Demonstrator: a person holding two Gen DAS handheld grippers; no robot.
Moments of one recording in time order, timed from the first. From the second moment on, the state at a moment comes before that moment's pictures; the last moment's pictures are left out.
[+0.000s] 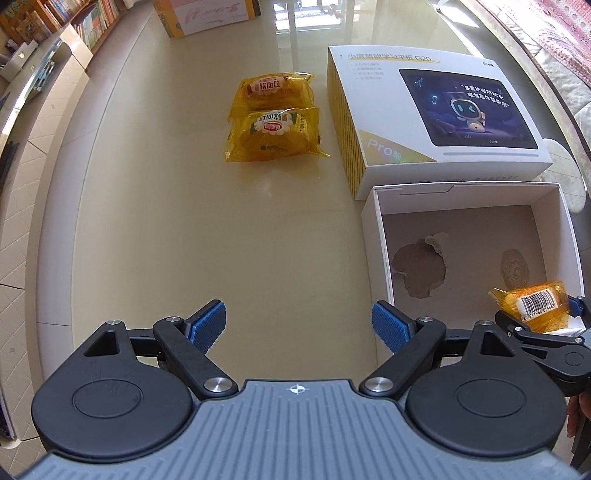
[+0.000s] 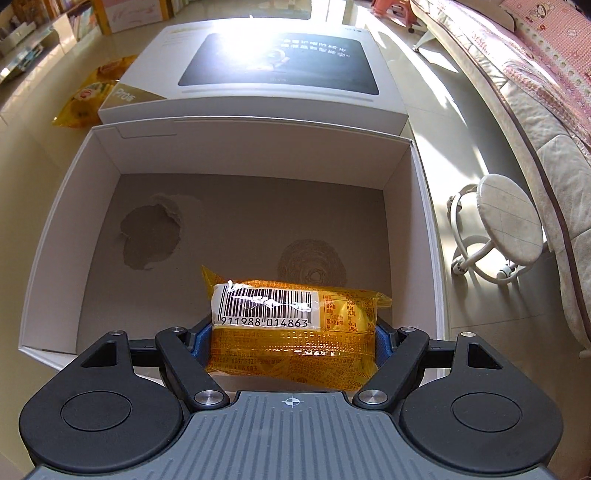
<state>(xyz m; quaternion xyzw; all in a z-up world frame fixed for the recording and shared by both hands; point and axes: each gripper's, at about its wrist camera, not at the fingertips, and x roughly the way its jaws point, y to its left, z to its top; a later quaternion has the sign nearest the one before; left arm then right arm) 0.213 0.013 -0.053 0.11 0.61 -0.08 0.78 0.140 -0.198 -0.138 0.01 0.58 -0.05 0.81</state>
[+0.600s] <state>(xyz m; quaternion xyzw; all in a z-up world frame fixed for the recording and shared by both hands) 0.236 0.025 -0.057 0.06 0.61 -0.04 0.79 0.131 -0.203 -0.107 0.02 0.54 -0.06 0.84</state>
